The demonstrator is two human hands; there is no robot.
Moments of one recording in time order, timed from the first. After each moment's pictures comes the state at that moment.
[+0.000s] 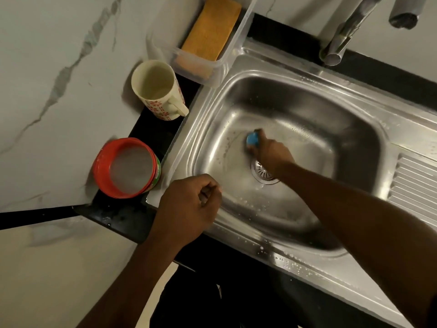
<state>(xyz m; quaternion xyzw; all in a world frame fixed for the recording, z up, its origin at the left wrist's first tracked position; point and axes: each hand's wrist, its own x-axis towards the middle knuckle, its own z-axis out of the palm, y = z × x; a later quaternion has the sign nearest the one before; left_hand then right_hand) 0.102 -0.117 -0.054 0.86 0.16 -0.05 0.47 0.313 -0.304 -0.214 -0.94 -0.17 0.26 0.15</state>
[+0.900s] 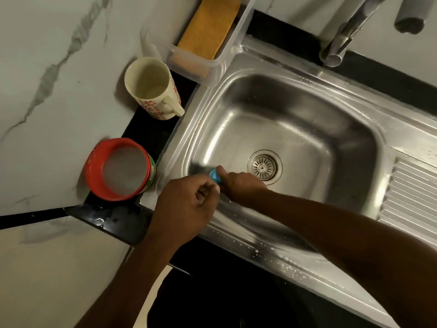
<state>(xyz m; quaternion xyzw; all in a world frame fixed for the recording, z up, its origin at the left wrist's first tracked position) 0.111 -0.118 -0.059 0.86 0.18 -0.06 0.47 0.229 -0.273 -0.214 -0.85 -0.40 0.34 0.06</state>
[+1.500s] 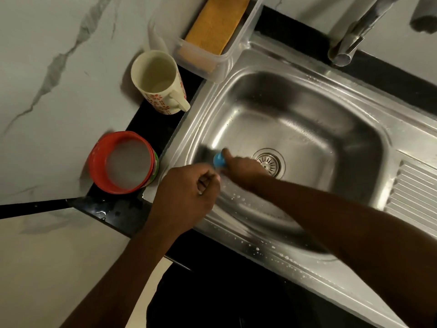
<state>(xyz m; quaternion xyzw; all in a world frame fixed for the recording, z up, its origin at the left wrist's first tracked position) 0.119 -0.111 -0.055 0.87 0.17 -0.04 0.46 0.258 -0.257 -0.212 -0.88 -0.32 0.34 0.09</state>
